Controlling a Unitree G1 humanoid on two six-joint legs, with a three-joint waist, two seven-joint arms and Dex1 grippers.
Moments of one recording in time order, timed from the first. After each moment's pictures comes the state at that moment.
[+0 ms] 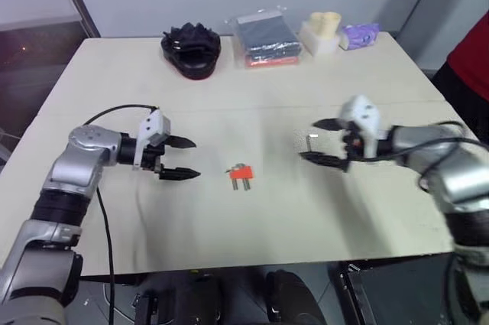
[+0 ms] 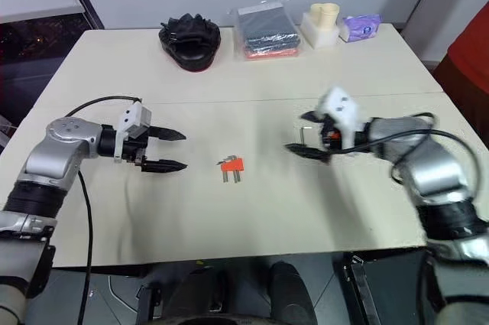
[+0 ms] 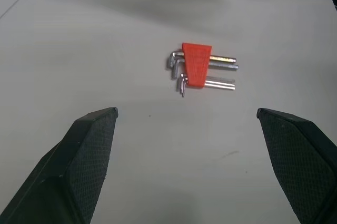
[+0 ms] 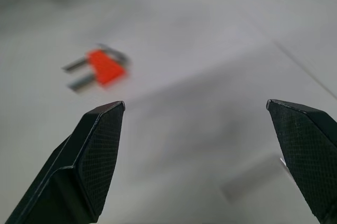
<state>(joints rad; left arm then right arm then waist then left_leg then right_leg) -0.63 0.75 -0.13 0.30 -0.31 0.29 -1.40 -0.57 -0.80 0.18 -0.09 0.32 0.53 1.02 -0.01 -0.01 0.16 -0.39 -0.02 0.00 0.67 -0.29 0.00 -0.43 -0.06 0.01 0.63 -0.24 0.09</state>
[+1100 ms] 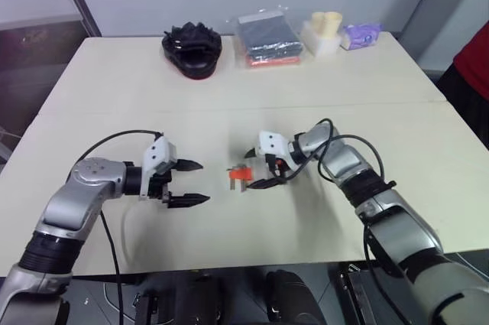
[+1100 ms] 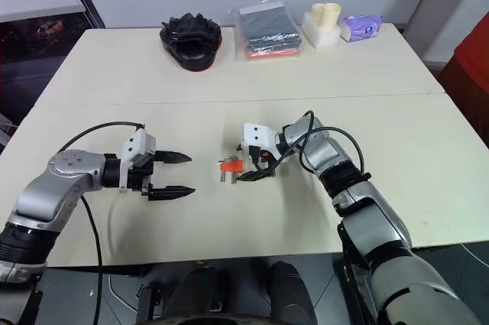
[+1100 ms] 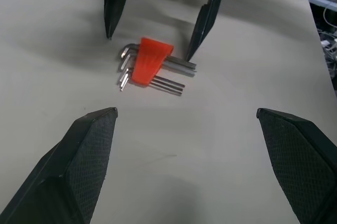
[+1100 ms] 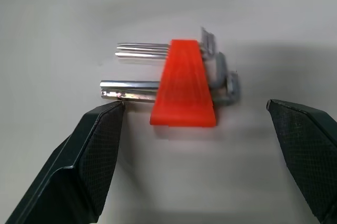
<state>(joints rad) -0.32 0.76 -0.06 -0.10 -0.41 0.45 -1.21 -0.87 -0.38 0.44 0.61 -0.04 0.07 1.27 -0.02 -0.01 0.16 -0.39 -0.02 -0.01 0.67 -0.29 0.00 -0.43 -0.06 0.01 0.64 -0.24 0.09</state>
